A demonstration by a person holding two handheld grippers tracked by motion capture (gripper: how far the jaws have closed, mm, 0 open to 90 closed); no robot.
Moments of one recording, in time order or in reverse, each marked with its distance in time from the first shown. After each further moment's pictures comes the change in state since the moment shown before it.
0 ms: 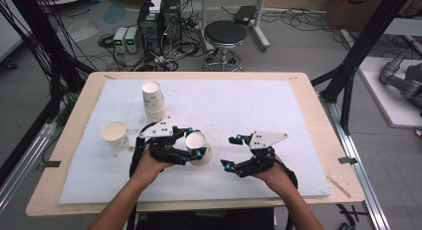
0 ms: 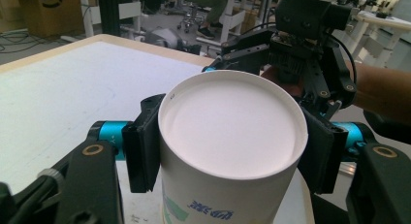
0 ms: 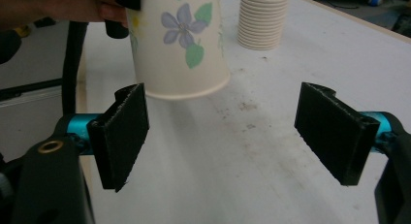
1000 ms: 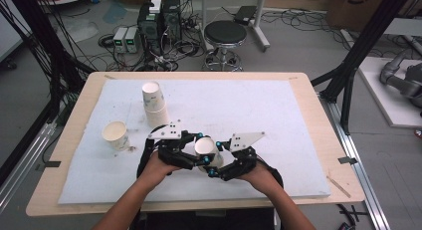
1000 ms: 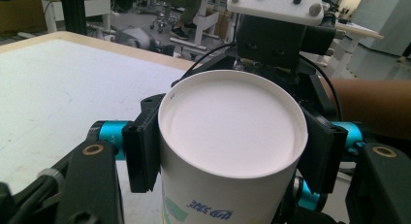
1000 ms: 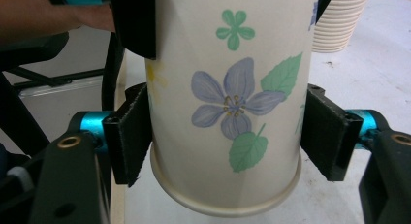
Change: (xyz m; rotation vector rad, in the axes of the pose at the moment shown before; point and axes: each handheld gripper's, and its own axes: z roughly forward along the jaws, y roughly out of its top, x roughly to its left) left arm -0.006 -0.003 0.019 -0.007 -0.109 -0.029; right arm 0.012 0.009 0.042 0.038 0.171 -0.010
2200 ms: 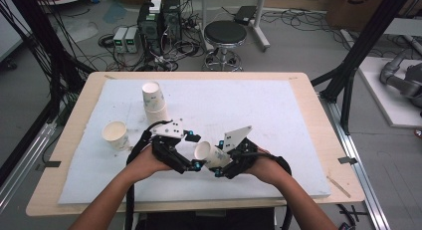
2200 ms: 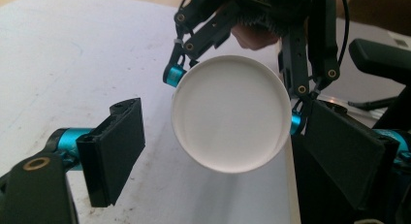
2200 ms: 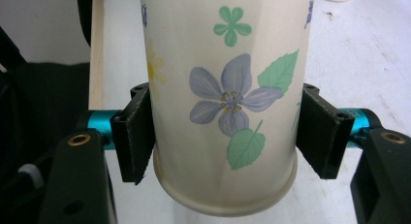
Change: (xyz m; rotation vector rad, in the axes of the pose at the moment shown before) left arm -0.001 0.020 -0.012 0.294 0.031 0.075; right arm -0.003 0.028 -0.005 0.345 -0.044 -0.186
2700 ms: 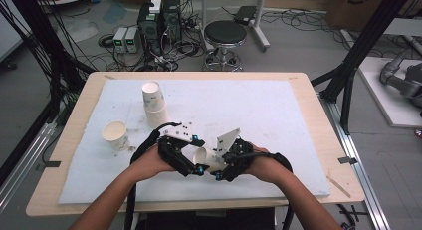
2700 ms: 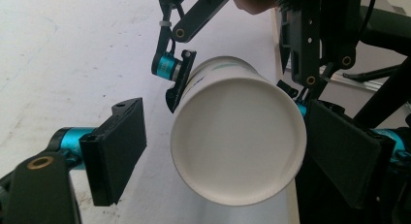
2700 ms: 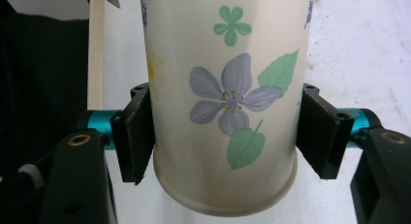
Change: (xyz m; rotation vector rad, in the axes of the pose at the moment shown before) left arm 0.000 0.003 0.015 0.108 -0.034 0.013; right arm 0.006 0.014 0.004 0.157 0.001 -0.089
